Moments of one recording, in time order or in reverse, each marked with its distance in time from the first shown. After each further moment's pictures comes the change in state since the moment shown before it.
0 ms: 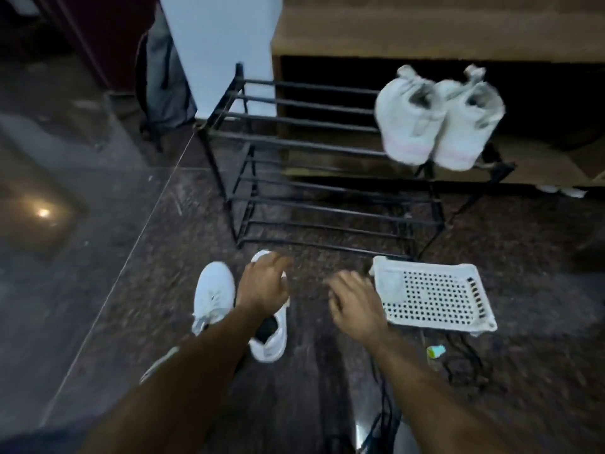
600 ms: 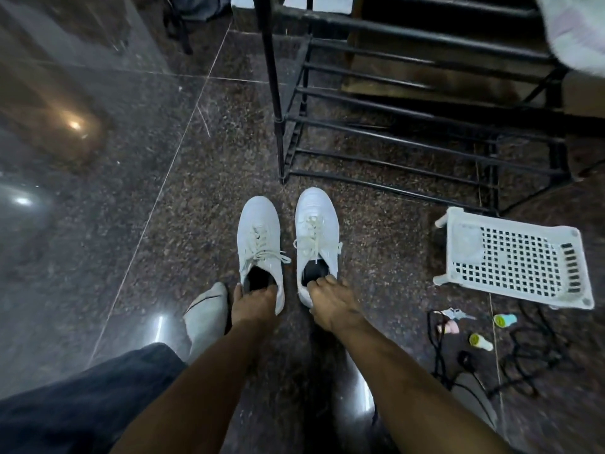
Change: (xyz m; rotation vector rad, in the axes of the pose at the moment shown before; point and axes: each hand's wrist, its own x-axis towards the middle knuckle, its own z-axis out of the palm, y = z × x) left_hand -0.110 -0.118 0.071 0.316 -0.631 -0.428; right_hand 0.006 -0.107 0.150 -0.151 -0.715 -0.018
